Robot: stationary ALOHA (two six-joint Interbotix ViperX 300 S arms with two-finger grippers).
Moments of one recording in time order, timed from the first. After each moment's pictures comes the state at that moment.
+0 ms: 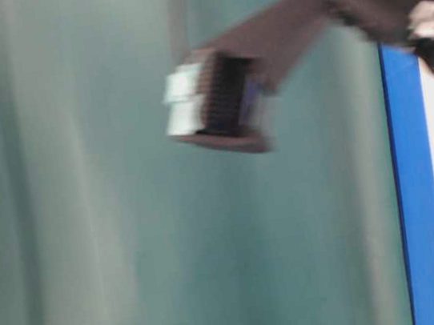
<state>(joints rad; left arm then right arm) -0.01 -1.00 1.22 0.00 -0.30 -0.01 0.27 0.20 0.57 0.23 -0.13 0.24</state>
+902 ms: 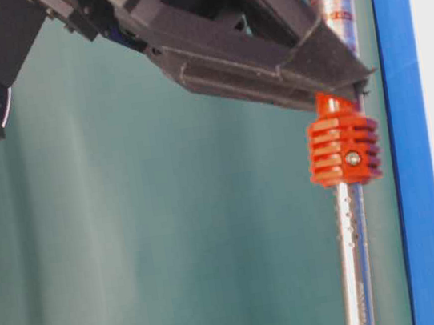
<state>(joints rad) -0.01 -1.00 1.22 0.00 -0.30 -0.01 0.24 -0.11 0.50 0.08 0.30 0.23</state>
